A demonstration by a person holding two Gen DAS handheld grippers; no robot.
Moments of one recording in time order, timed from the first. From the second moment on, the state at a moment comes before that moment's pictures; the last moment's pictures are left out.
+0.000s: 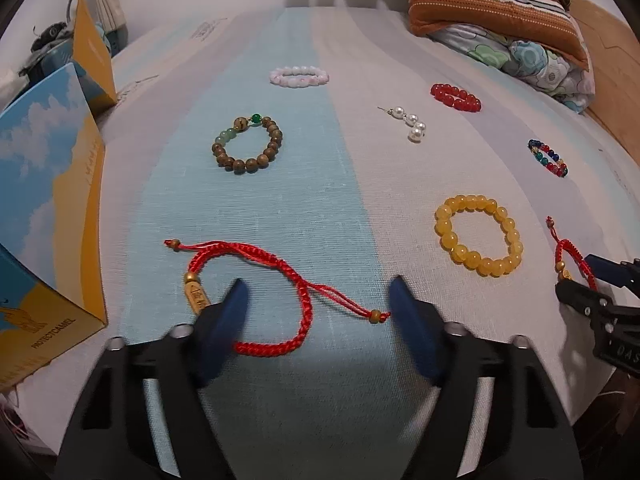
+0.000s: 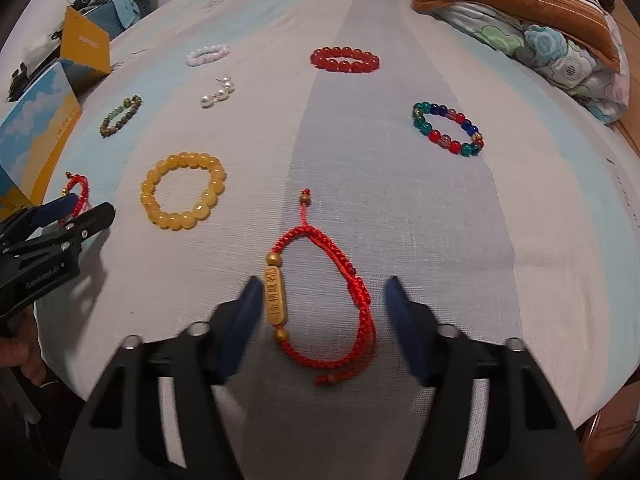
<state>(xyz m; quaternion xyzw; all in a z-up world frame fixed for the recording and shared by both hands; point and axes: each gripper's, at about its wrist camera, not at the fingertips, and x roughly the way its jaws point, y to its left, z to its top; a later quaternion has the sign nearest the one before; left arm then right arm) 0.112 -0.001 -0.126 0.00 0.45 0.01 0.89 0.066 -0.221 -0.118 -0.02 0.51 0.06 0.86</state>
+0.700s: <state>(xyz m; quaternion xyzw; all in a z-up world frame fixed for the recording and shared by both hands) 0.089 0.001 -0.085 -0.01 0.45 -0.02 0.89 0.055 -0.228 -0.087 0.00 0.48 0.04 0.87</state>
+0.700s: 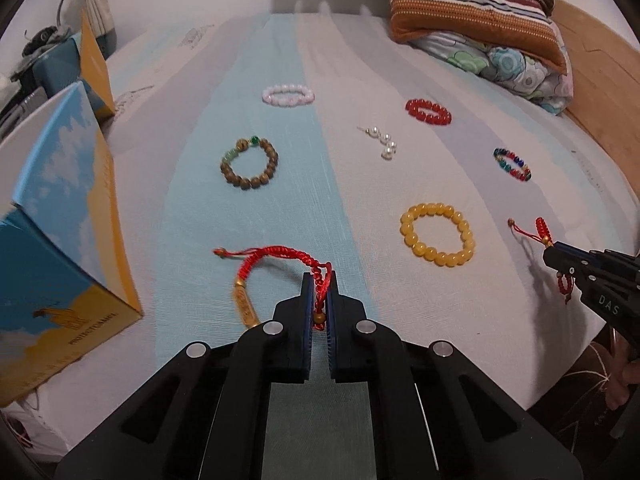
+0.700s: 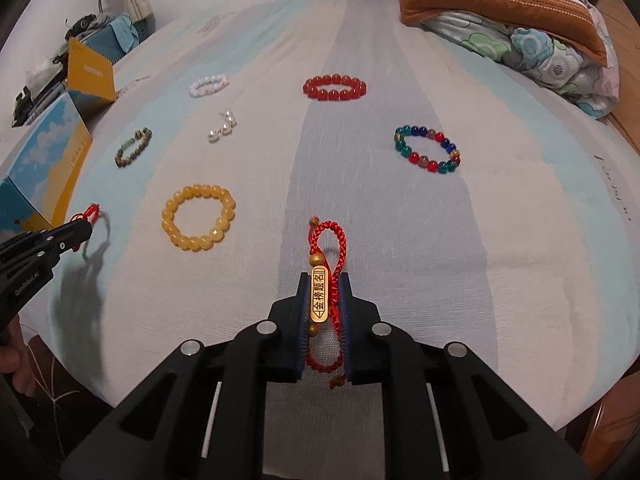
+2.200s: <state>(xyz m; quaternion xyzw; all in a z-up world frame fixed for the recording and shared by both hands) 0.039 0.170 0.072 -0.06 0.37 0.12 0.92 0.107 0.014 0.089 -0.06 0.37 0.20 0.91</state>
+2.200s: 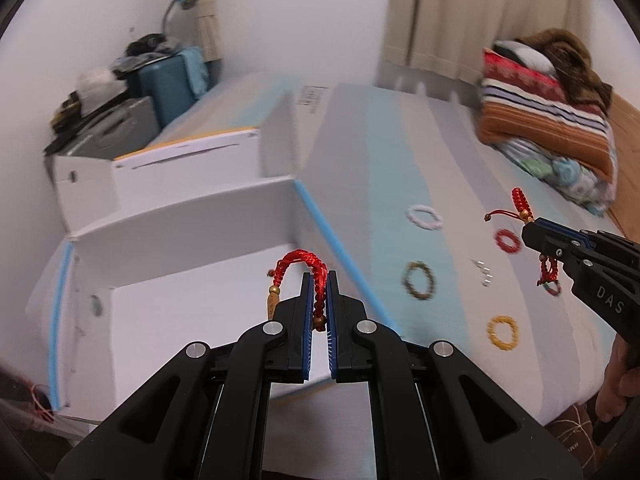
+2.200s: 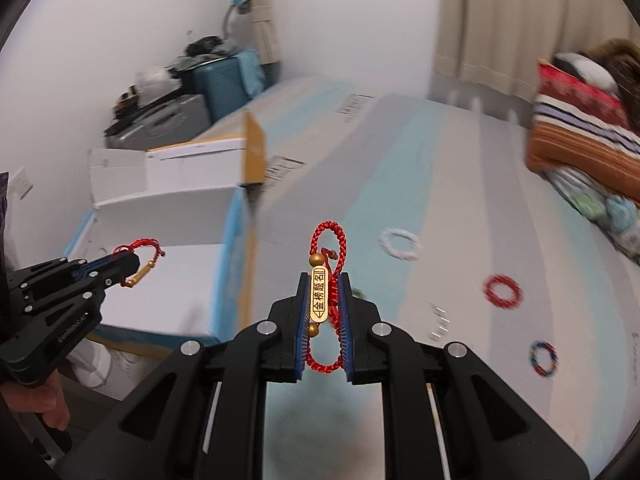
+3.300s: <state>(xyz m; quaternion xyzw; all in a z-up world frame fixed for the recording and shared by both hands) -0.001 0.348 -0.015 -0.17 0.52 0.20 0.82 0.138 0.239 -0.013 -0.16 0.54 0.28 0.78</state>
